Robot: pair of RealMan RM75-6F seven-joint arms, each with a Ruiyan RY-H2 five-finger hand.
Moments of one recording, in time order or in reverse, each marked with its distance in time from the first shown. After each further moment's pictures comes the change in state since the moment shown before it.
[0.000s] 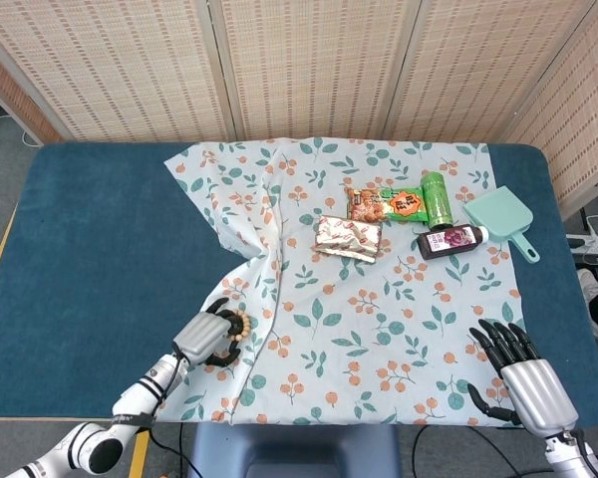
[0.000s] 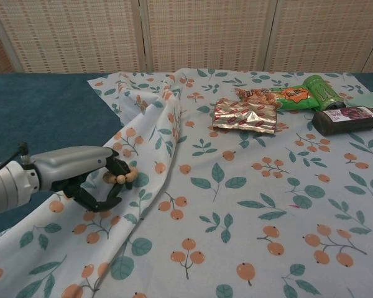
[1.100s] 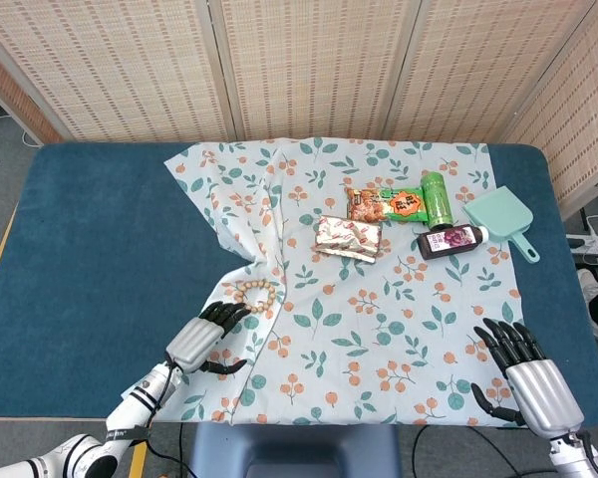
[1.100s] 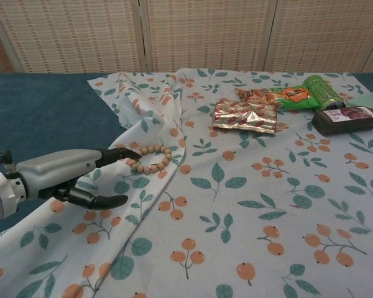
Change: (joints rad) left arm -0.157 0.077 0.321 0.015 -0.130 0.372 -0.109; right arm -0.010 0.012 0.002 -0.003 -0.007 0.022 0.016
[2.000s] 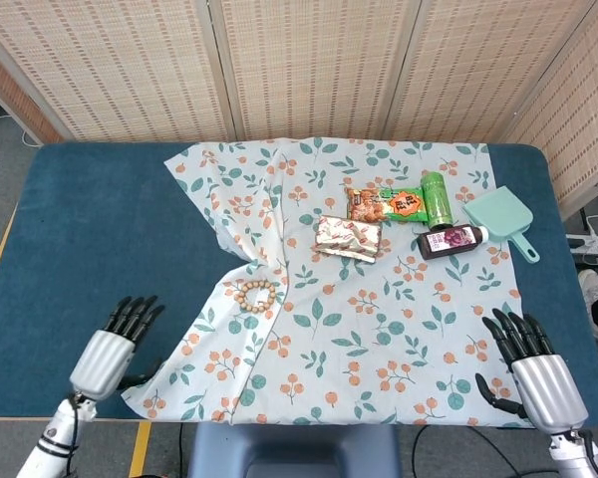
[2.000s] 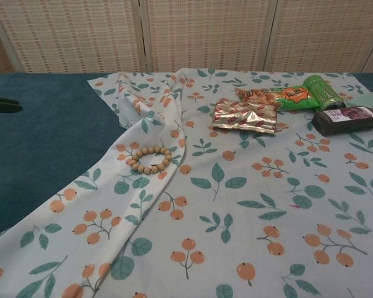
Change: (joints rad) left arm 0.221 0.206 0.214 0.045 0.233 0.642 -0.082; right arm -0.021 -0.062 0.043 0.037 0.012 0.069 -0.067
